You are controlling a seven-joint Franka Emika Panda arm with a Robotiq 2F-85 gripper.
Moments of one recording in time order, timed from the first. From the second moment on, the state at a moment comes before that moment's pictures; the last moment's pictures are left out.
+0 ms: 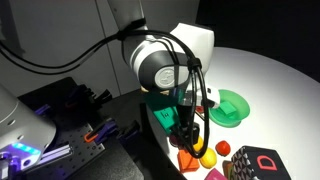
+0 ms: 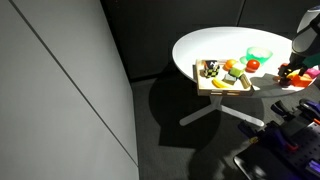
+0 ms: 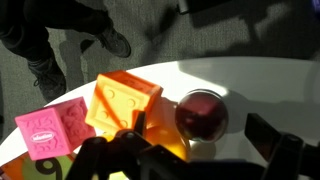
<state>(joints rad) -0.25 0.45 -0.35 -2.46 -0.25 2.82 -0.02</state>
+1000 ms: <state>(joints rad) -0.25 0.48 -0.33 -2.46 -0.20 2.87 -0.02</state>
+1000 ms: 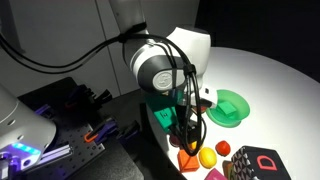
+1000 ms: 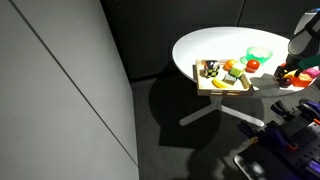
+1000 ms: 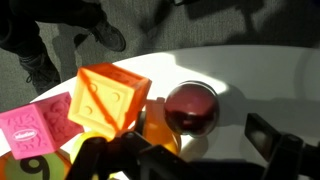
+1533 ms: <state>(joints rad) -0.25 0.50 -0.33 -2.46 -0.20 2.89 -0.02</state>
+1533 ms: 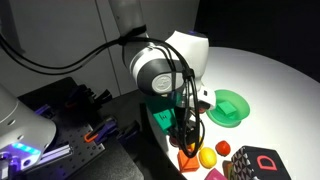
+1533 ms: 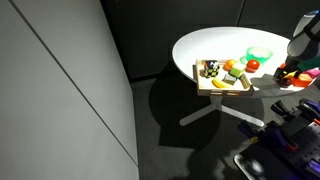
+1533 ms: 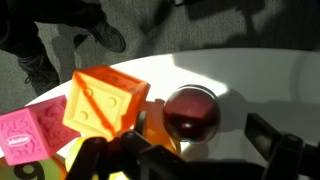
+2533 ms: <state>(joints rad) -0.25 0.53 -0.33 -2.44 -0.20 2.89 -0.02</state>
